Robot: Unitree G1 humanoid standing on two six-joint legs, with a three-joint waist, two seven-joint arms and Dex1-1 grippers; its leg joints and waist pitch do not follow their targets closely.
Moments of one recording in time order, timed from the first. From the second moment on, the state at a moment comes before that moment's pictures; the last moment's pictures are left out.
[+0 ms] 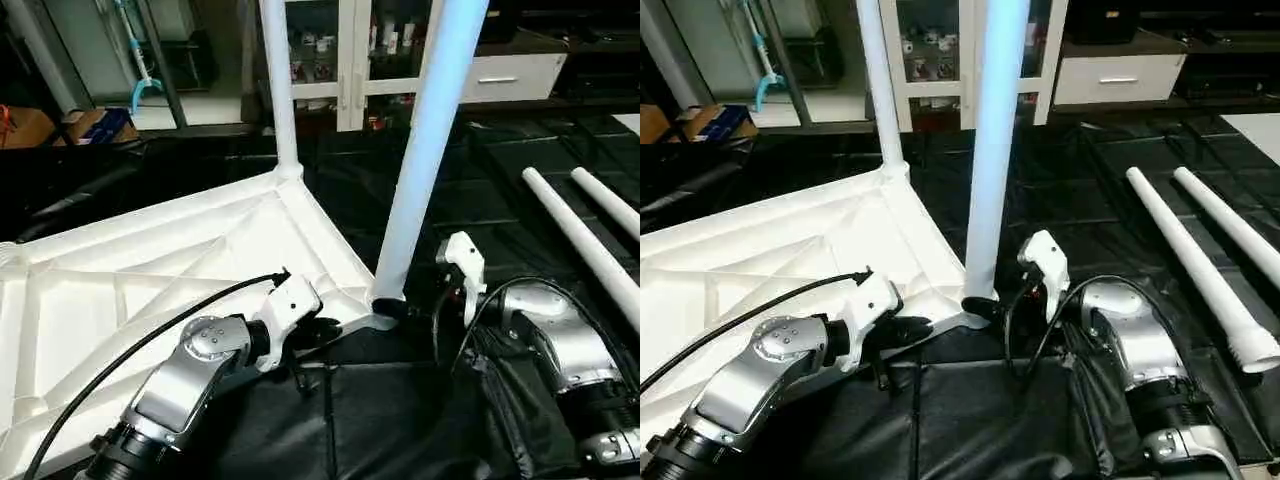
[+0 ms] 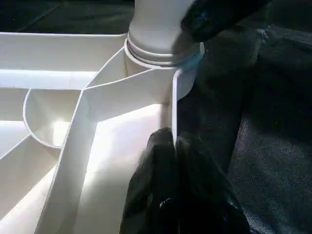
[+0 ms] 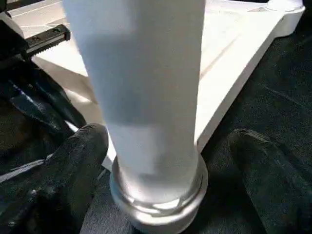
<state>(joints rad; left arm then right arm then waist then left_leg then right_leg) -0.25 0.31 -0.33 0.01 -0.06 0.41 -0.81 -0.43 -0.42 0.11 0.44 0.23 0.18 1.06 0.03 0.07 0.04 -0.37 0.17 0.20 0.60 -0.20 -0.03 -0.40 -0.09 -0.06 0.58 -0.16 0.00</state>
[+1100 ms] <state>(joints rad) -0.36 0.18 -0.34 0.17 0.01 0.41 -0.65 -0.38 -0.15 0.07 0.43 0.09 0.08 0.49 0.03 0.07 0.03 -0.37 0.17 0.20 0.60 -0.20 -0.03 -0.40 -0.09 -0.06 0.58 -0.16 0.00</state>
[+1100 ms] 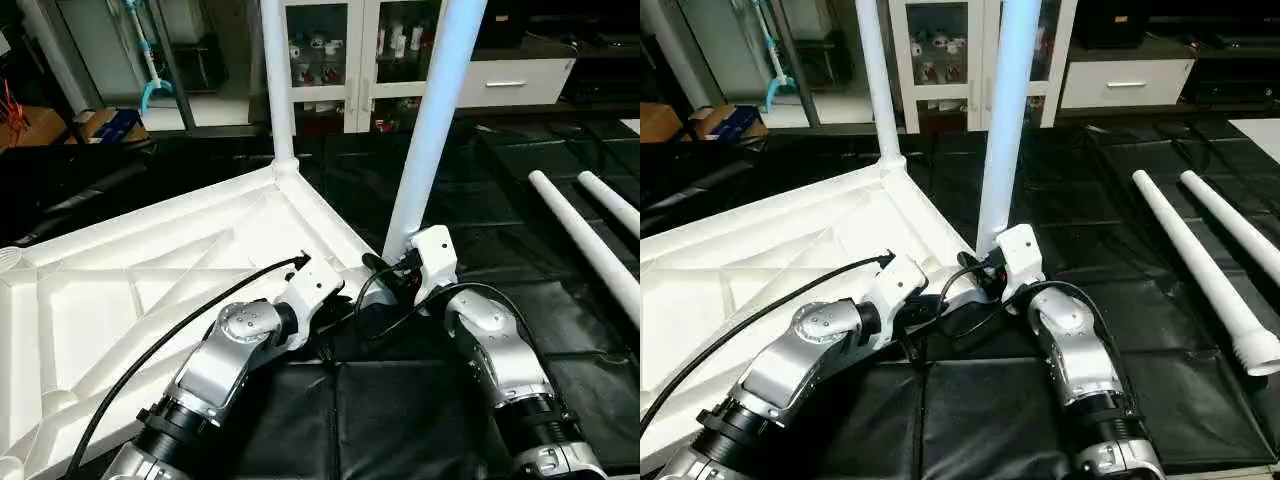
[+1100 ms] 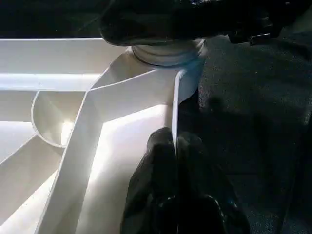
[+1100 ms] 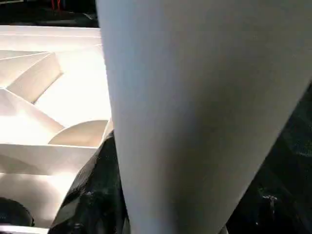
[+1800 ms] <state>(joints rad) -0.35 0.21 -0.35 0.17 0.01 0.37 -0.65 -0.40 -0.22 0.05 0.44 0.13 0.08 0.64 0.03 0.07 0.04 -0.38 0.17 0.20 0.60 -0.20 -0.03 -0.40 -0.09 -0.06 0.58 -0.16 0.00</state>
